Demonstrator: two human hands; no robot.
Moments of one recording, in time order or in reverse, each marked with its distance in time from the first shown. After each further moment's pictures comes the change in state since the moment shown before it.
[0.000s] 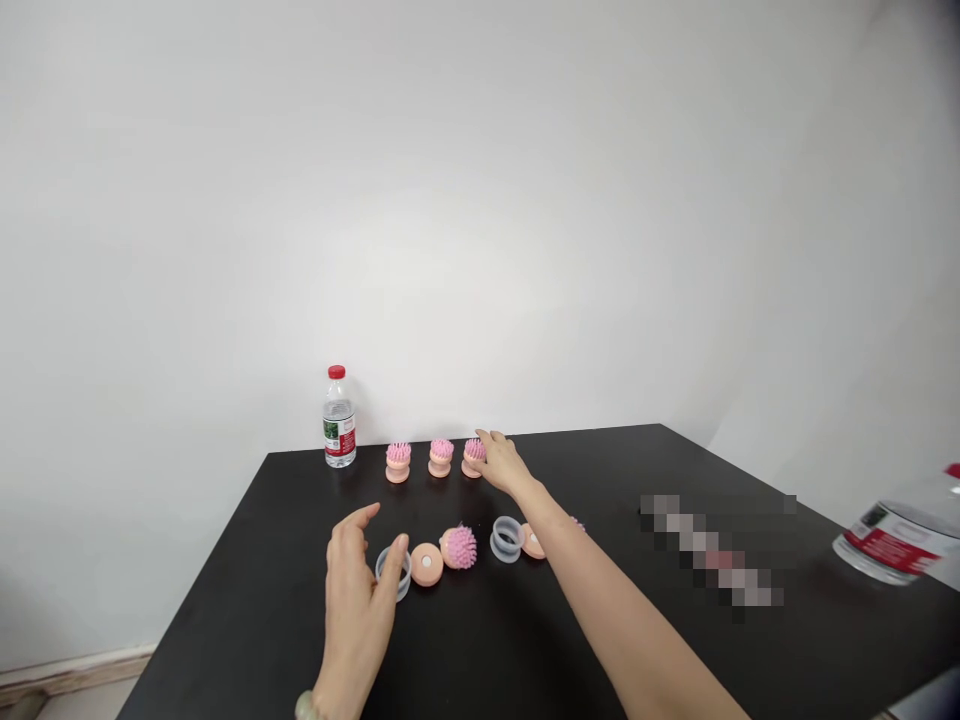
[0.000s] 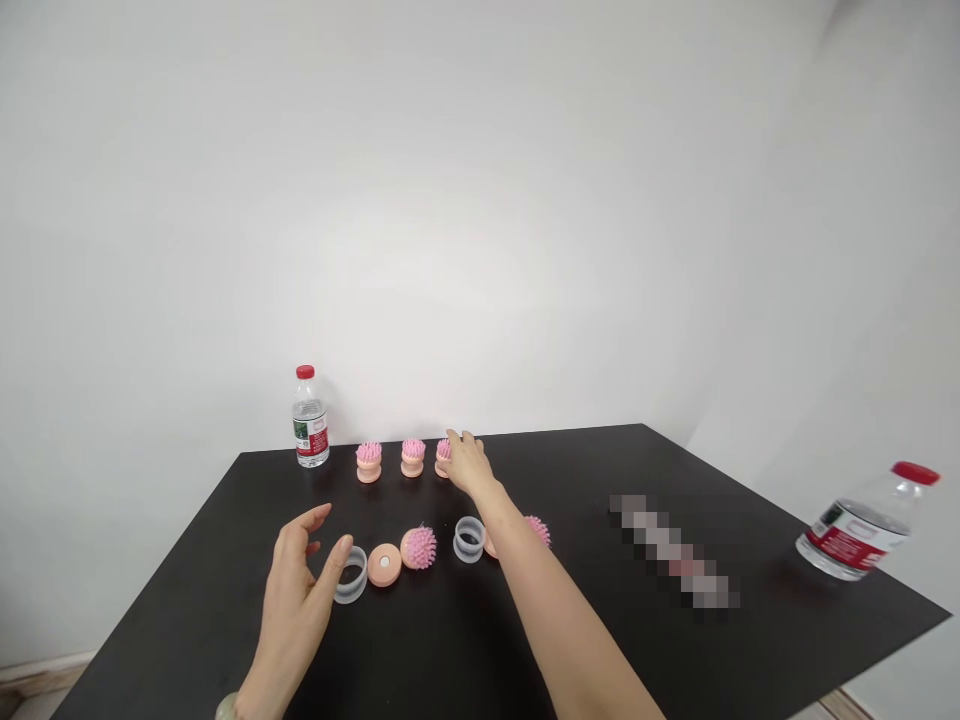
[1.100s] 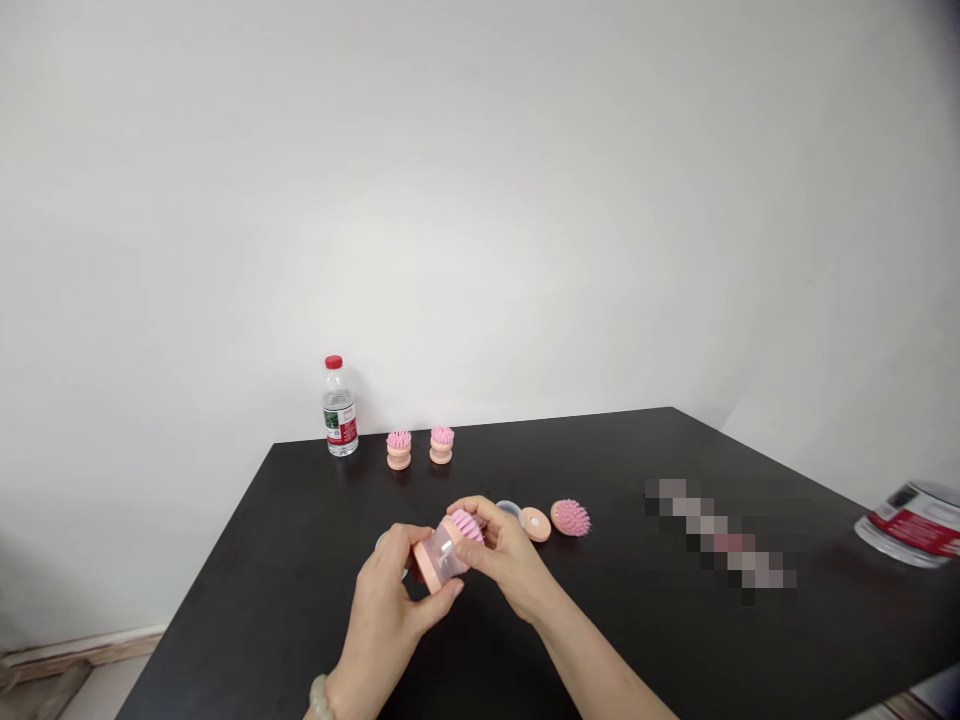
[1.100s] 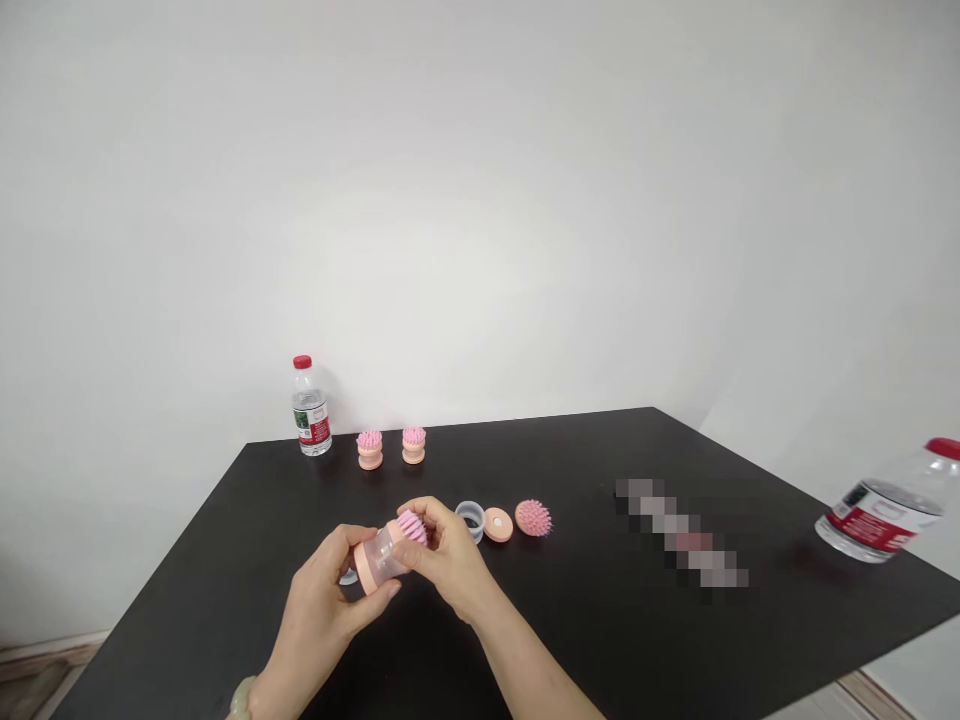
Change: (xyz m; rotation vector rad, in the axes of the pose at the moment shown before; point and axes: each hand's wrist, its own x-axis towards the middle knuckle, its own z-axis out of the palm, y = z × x) left_hand -0.020 0.022 0.007 0.004 -0.300 0.225; right_hand -0.146 -0.055 -0.008 1.326 -0.289 -0.032
